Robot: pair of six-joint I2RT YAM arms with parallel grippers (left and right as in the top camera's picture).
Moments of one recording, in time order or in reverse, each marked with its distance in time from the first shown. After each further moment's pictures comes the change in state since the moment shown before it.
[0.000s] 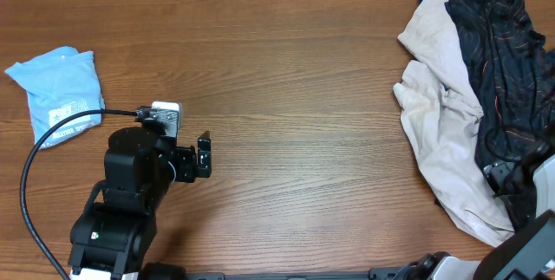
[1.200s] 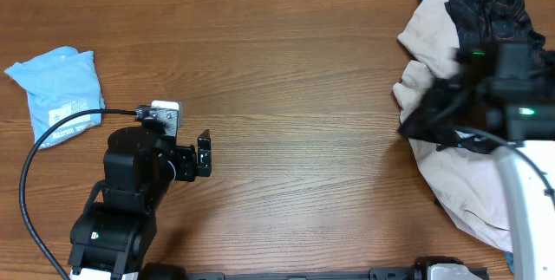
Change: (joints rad) left arm 0.000 0.000 0.000 0.012 0.000 0.000; right arm 0.745 -0.191 0.440 -0.178 -0.442 -0.187
